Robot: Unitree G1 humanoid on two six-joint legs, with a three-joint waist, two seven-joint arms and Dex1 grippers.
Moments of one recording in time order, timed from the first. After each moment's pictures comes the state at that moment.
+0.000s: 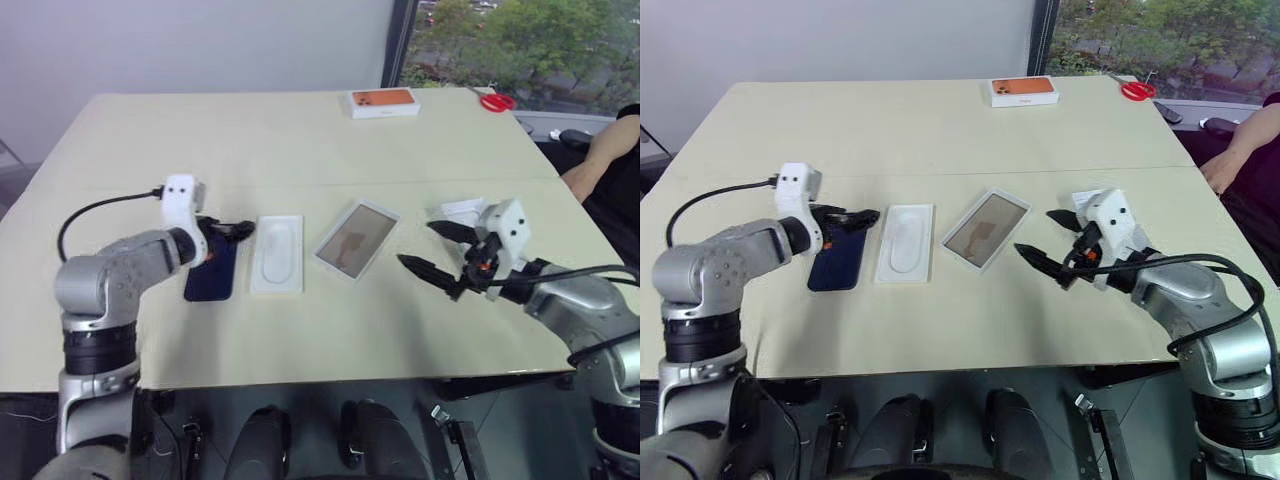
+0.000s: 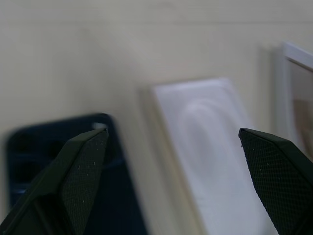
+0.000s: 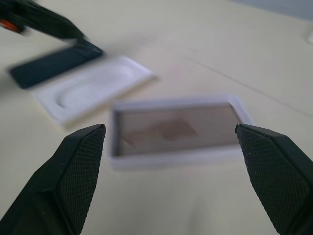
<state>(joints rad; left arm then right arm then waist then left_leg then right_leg) -0.63 0.44 0.26 -0.17 -0.63 1.36 -0.25 -0.20 -0.68 -0.16 -0.52 0.60 0.71 0.68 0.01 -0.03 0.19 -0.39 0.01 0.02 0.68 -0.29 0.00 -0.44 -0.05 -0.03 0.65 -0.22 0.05</state>
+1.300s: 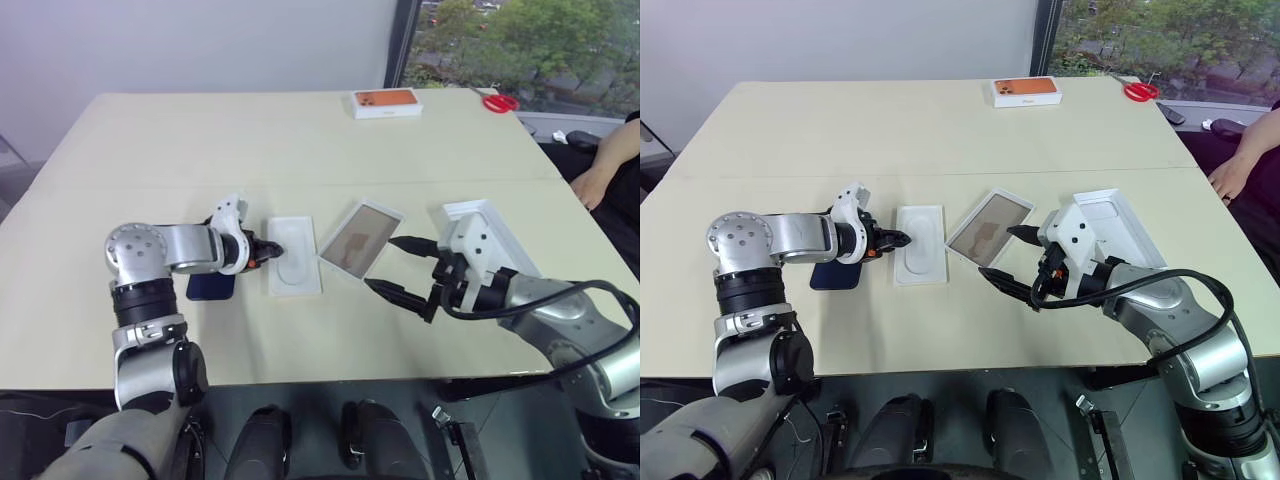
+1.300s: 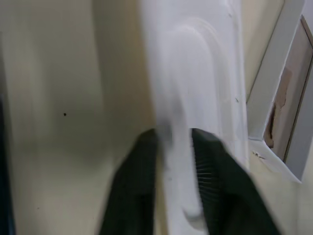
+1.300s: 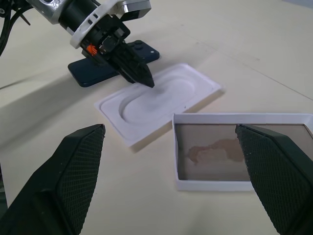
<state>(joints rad) -0.81 0.26 0.48 0.24 -1.09 1.61 0.43 -0.19 -0.69 -0.08 -0.60 0.61 0.73 0.68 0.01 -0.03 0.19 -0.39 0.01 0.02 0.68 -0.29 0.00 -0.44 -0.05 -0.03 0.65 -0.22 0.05</state>
